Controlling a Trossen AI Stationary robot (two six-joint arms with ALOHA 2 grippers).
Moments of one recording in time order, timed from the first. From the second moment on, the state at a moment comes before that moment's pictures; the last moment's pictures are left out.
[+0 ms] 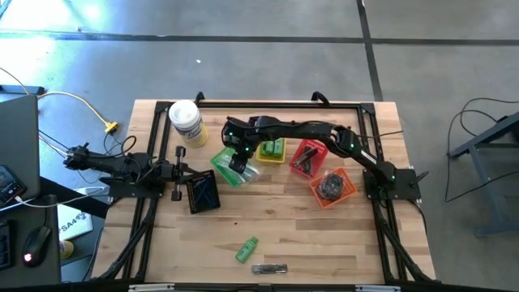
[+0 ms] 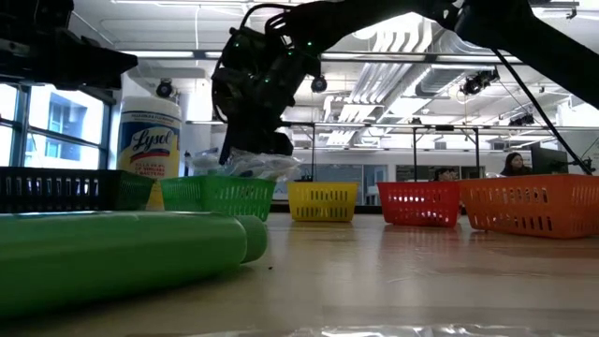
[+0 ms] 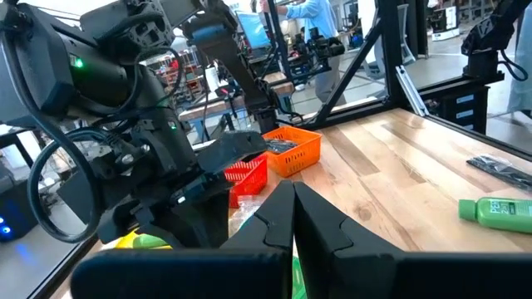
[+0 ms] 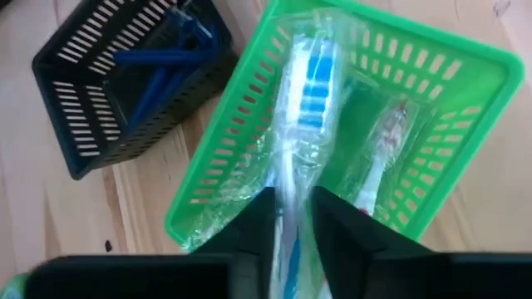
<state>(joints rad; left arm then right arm) -0.22 0.01 0.04 0.05 -0.18 0.27 -0.21 2.39 2.17 -0.84 -0.35 0.24</state>
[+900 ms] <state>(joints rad) -0.22 0.01 0.04 0.02 -0.18 0.26 -0.22 2.16 2.17 -0.88 -0.36 0.05</state>
